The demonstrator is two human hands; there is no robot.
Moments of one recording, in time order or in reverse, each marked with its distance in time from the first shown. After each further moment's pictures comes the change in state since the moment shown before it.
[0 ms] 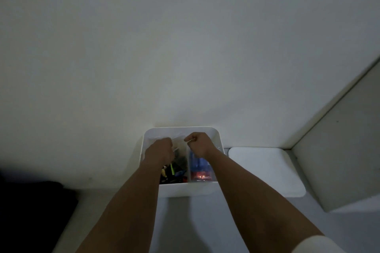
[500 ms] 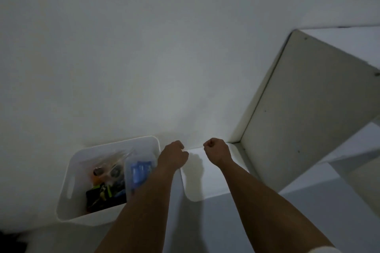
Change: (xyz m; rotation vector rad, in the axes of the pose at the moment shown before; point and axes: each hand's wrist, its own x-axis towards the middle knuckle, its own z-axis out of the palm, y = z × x) left_hand 0.012 0.240 0.102 -0.223 -0.059 0.134; right_hand -0.047 0.167 -0.204 0.008 0.370 0.185
